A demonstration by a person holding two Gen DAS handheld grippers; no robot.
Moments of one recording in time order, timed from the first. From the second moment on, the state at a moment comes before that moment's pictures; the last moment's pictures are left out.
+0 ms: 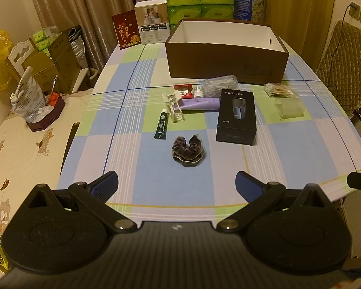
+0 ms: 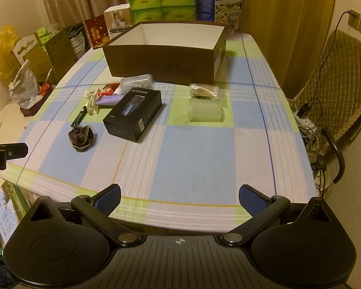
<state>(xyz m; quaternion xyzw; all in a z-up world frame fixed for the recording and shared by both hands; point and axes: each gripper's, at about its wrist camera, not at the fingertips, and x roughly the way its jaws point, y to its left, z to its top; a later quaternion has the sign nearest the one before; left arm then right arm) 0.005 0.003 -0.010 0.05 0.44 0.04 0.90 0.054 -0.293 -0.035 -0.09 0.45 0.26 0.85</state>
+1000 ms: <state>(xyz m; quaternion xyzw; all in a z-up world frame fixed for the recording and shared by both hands) 0.009 -0.010 -0.013 0.06 0.44 0.04 0.90 0.069 -0.299 -0.039 -0.09 0.45 0.29 0.84</state>
